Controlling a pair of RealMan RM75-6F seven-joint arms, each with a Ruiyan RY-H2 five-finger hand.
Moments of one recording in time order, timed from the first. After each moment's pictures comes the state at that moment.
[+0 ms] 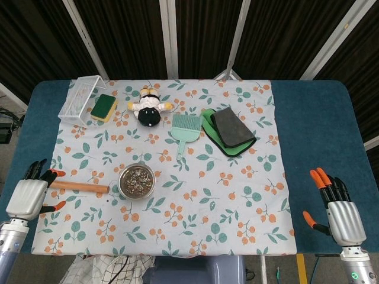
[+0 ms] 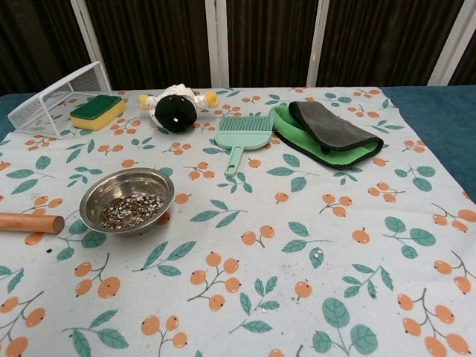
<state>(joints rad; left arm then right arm) -0.21 -1.16 -0.06 -1.65 1.41 1.27 0.24 0.06 -1.16 0.02 -1.63 -1.61 1.53 0.06</state>
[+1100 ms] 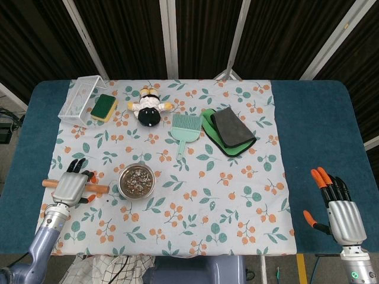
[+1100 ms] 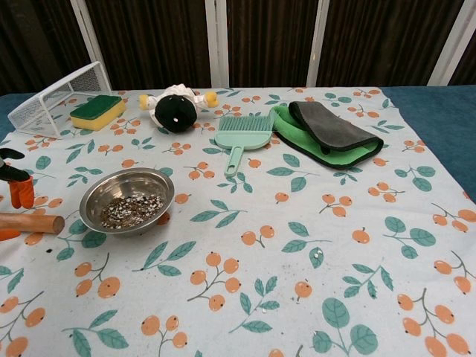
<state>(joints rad) -0.38 -1.43 -0.08 -1.48 1.24 1.09 0.44 0.06 -1.16 0.03 -1.63 -1.60 1.53 0.06</state>
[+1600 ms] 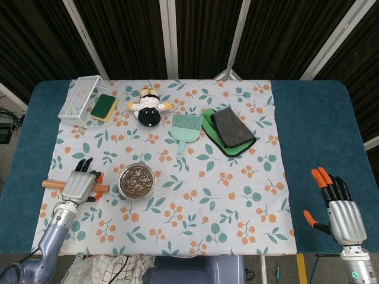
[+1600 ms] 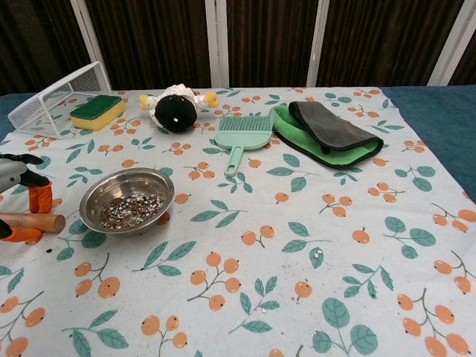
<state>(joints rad) -0.42 -1.48 -0.08 -1.45 1.19 1.07 0.49 0.06 -1.16 0.03 -1.63 -1.59 1.53 0.07</state>
